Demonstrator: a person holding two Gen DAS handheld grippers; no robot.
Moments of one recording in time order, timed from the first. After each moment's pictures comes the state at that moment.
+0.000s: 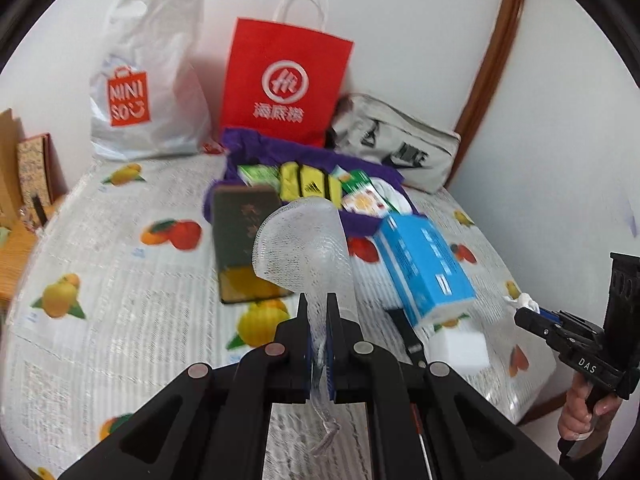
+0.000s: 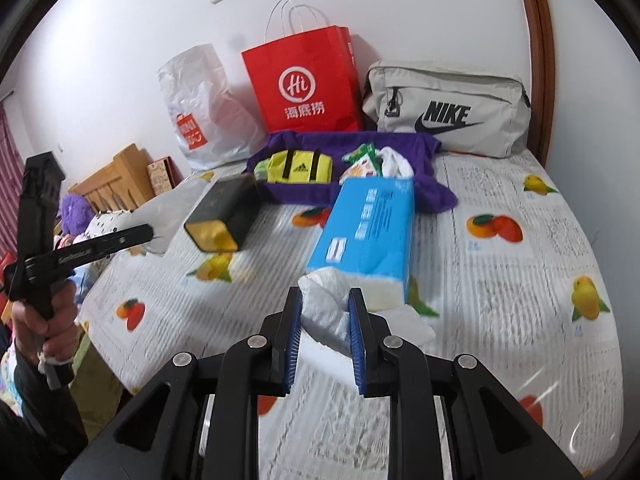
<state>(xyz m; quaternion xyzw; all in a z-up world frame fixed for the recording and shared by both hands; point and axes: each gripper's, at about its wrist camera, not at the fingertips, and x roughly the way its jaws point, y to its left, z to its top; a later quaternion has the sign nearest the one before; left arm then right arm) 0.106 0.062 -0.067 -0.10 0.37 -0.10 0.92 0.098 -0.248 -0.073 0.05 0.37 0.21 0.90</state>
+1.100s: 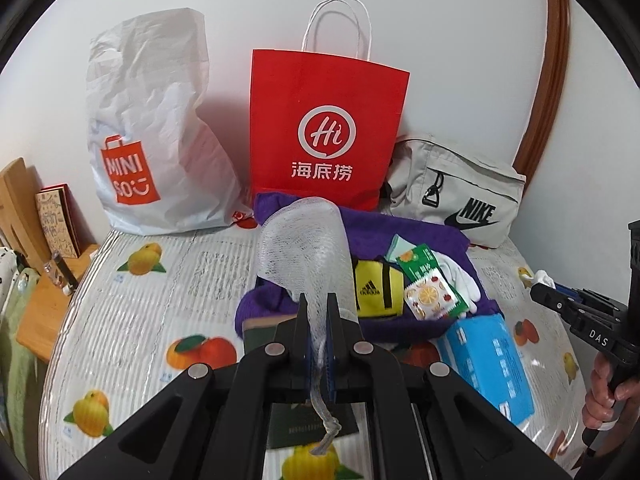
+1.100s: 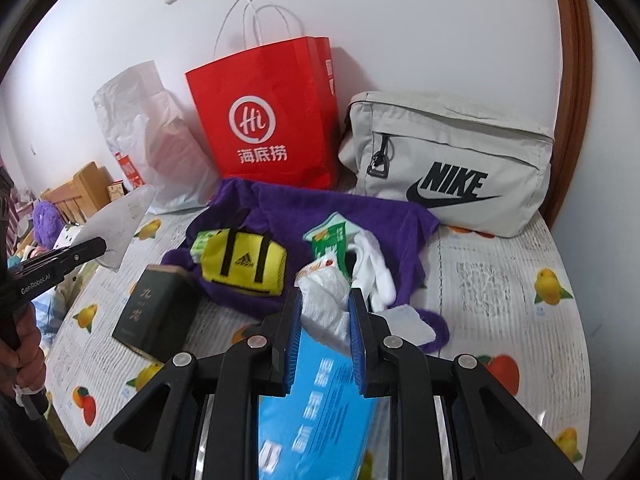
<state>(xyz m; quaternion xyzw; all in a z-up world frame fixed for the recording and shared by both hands) 0.242 0.065 -0.033 -0.07 0.36 -0.01 0.93 0.279 -0.225 -0.041 0.02 0.37 0.18 0.91</state>
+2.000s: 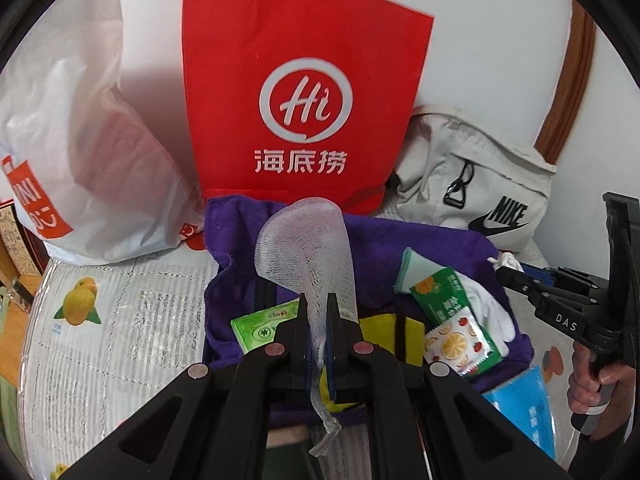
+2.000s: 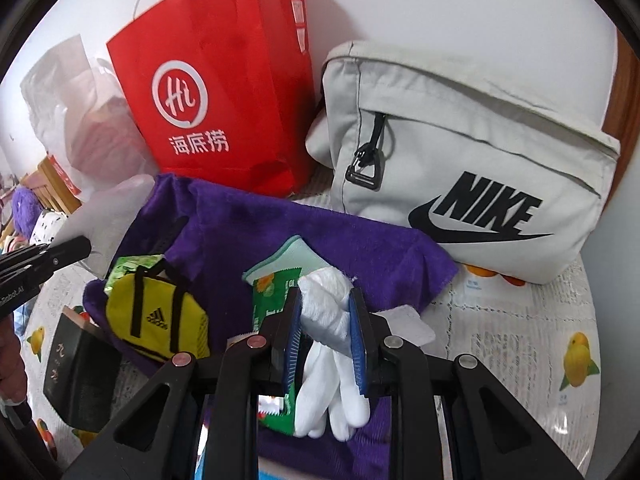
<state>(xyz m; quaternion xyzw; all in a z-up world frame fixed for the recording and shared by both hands) 0.369 0.046 -0.078 -0.06 0.41 -0.04 0.91 0.420 -0.199 -0.087 -0.02 0.43 0.17 0.89</state>
